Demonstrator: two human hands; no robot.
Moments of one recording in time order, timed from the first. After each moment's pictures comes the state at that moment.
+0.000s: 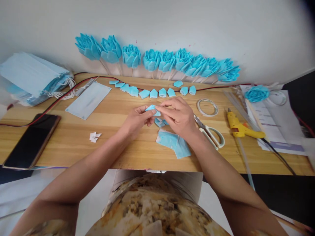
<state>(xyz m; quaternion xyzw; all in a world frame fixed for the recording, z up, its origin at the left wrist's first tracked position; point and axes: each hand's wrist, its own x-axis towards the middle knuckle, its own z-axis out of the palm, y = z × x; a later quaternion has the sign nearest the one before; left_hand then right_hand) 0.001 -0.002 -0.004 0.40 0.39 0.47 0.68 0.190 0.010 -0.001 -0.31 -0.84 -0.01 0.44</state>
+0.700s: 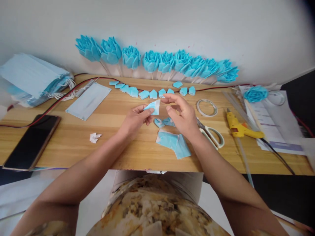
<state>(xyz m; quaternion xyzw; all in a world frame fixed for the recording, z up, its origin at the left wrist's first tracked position) 0.002 -0.003 0.002 0.40 0.42 0.49 0.65 0.188 0.003 0.009 -0.43 -0.73 0.25 0.46</state>
